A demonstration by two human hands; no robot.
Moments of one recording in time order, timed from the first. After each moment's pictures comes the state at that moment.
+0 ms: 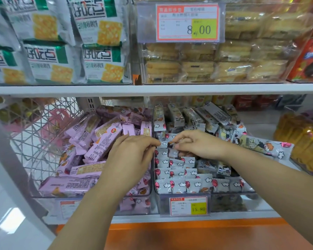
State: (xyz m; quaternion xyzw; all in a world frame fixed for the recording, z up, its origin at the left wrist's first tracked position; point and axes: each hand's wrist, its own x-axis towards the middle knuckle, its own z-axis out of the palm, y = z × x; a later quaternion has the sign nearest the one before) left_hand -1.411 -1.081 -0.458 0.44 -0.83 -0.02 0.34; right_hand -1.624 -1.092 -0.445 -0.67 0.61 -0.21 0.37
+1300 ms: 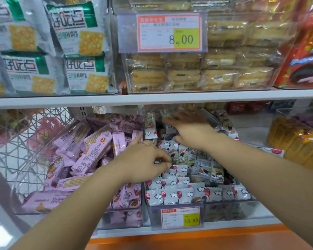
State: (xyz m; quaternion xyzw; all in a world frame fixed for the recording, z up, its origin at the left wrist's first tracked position) left_hand -1.448 -1.120 -0.444 0.36 -0.93 -0.05 0.05; right_hand -1.632 -1.129 -0.425 -0.76 0.62 -0.01 -0.17
